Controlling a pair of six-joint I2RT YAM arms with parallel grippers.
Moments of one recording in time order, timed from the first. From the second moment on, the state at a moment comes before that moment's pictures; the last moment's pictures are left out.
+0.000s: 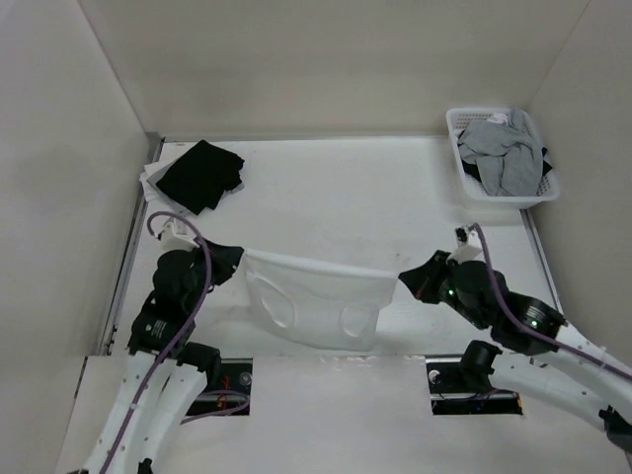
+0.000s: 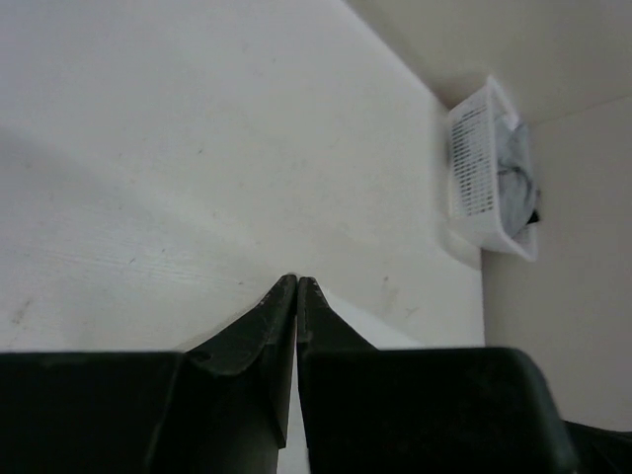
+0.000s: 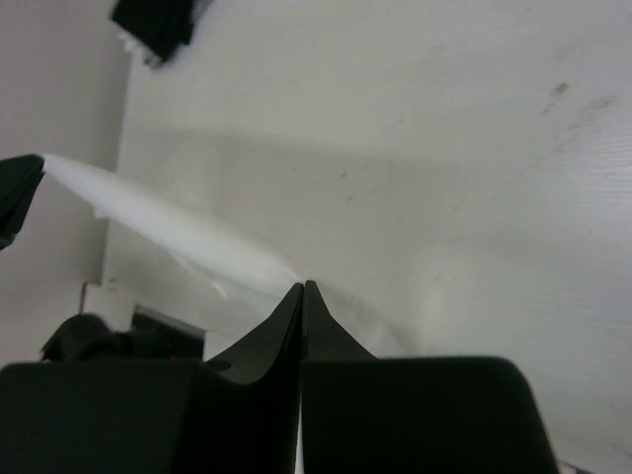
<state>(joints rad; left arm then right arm) -0.26 0.41 0.64 -0.51 -0.02 -0.87 1.04 0.54 0.78 -0.67 0.44 0.94</state>
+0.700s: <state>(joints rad) -0.19 1.54 0.84 0.18 0.00 -0.89 0.33 1.43 0.89 -0.08 -0.09 0.70</state>
